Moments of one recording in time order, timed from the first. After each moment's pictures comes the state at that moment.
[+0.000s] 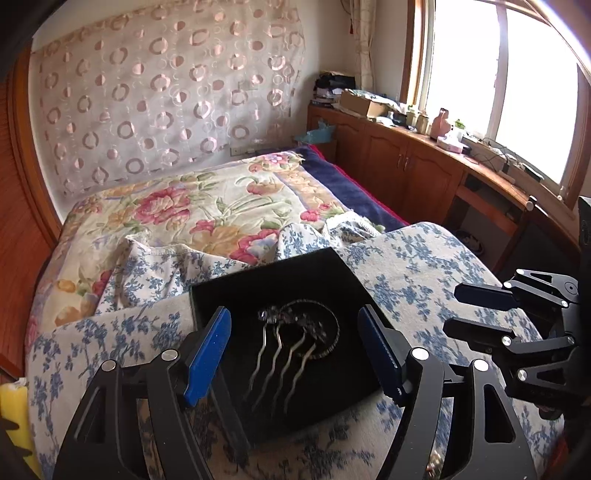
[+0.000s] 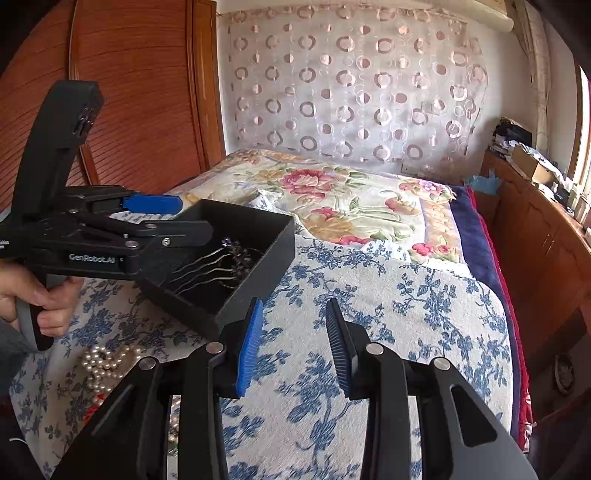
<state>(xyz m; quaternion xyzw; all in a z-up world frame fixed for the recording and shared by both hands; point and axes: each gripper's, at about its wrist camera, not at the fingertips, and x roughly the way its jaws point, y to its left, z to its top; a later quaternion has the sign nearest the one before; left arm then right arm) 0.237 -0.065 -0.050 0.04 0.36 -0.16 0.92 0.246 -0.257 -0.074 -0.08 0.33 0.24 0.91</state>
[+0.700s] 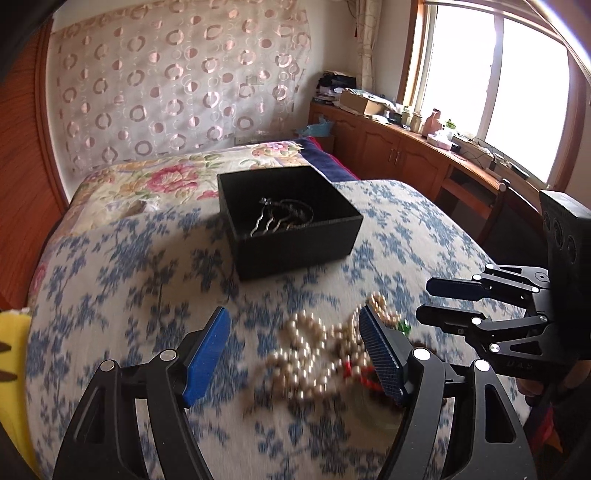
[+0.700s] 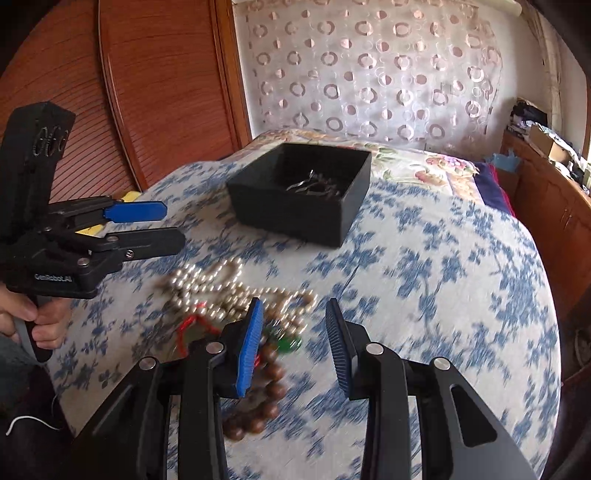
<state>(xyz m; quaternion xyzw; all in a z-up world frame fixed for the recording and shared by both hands) 0.095 -0.030 -0.072 0.01 0.37 -0.16 0.92 0.138 -0.235 -0.103 -0.07 0.37 0.28 0.88</state>
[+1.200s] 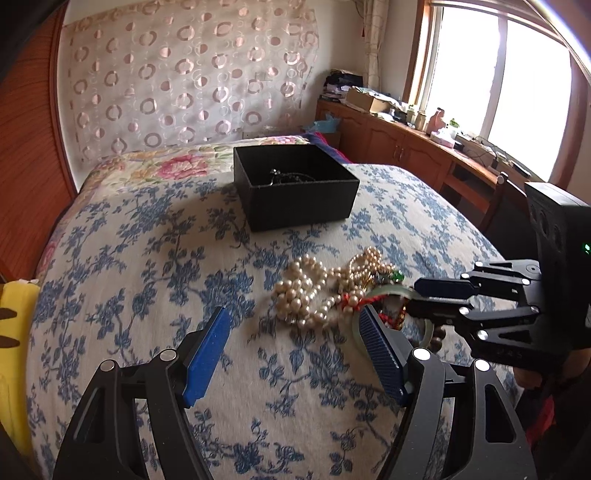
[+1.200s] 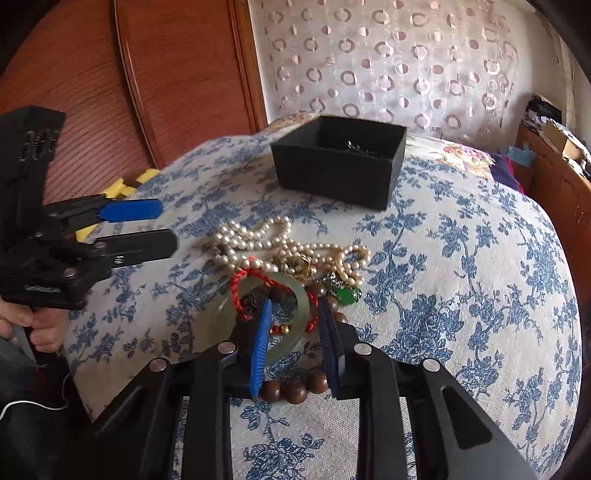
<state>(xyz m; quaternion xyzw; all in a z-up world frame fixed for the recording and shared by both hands) 0.048 -0.017 -0.086 0.00 0.37 -0.14 0.92 0.110 -0.215 -0.117 -0.08 0.39 0.30 0.87</state>
